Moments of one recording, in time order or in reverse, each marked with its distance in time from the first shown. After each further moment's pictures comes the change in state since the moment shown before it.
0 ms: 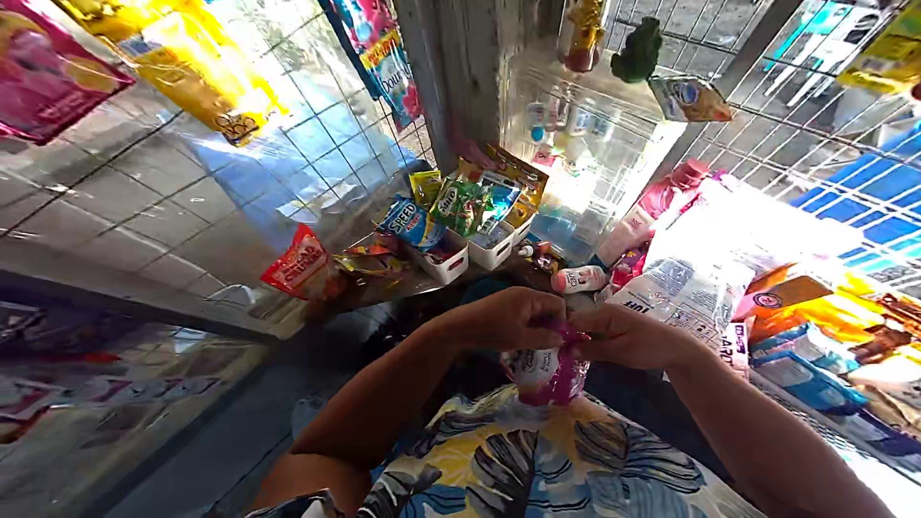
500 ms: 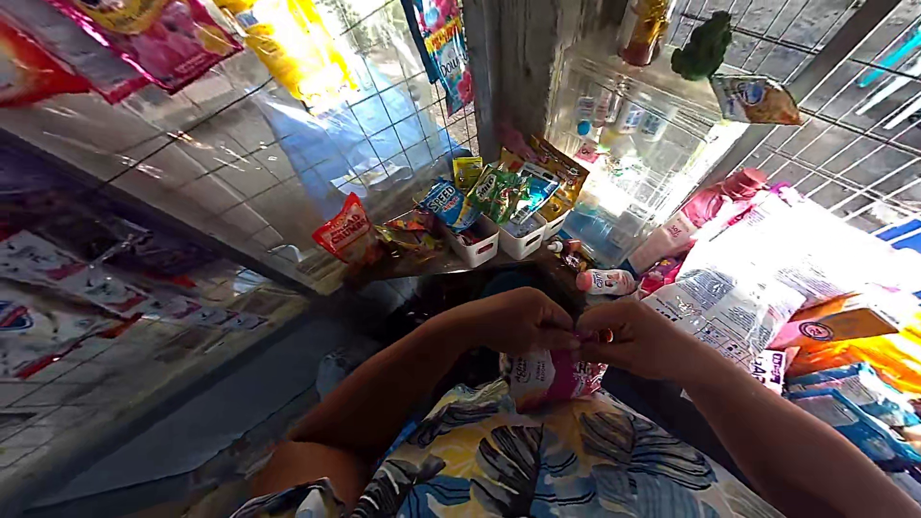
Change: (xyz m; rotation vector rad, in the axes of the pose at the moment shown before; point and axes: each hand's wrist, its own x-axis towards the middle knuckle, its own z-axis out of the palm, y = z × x) left_hand -0.024 0.030 0.020 0.130 0.025 -0.187; right_hand 0.011 -0.027 0.017 -0.129 0.038 -0.139
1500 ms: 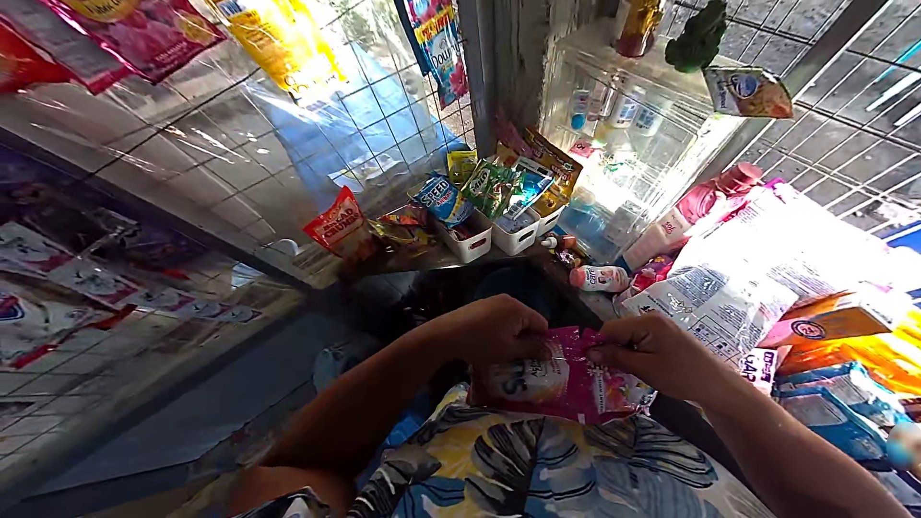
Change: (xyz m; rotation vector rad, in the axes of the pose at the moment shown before) left_hand -0.010 -0.006 0.015 0.121 0.035 -0.107; right_hand -0.045 0.002 -0.008 -0.054 0.095 0.200
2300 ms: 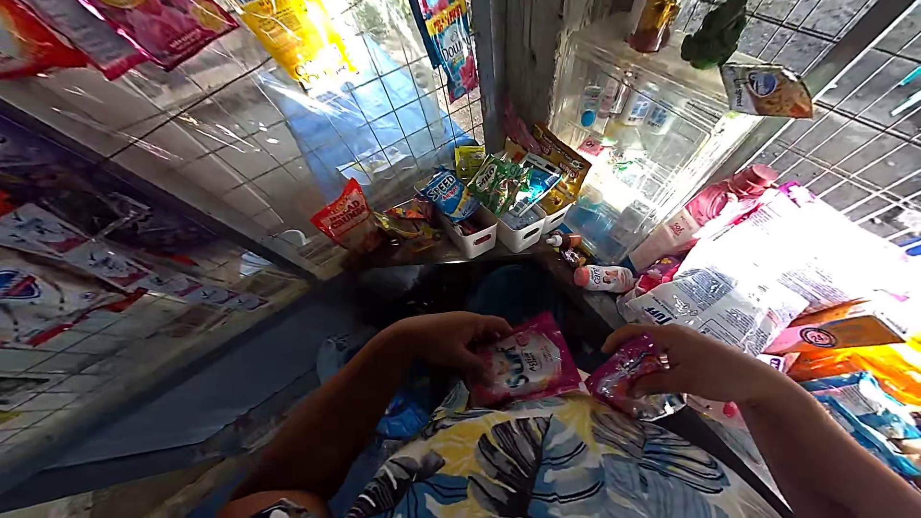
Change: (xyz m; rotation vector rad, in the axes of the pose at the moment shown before) left_hand -0.041 -0.067 0.014 -0.504 -0.137 -0.050; right_hand -0.020 0.019 -0.035 0.101 -0.284 0.189
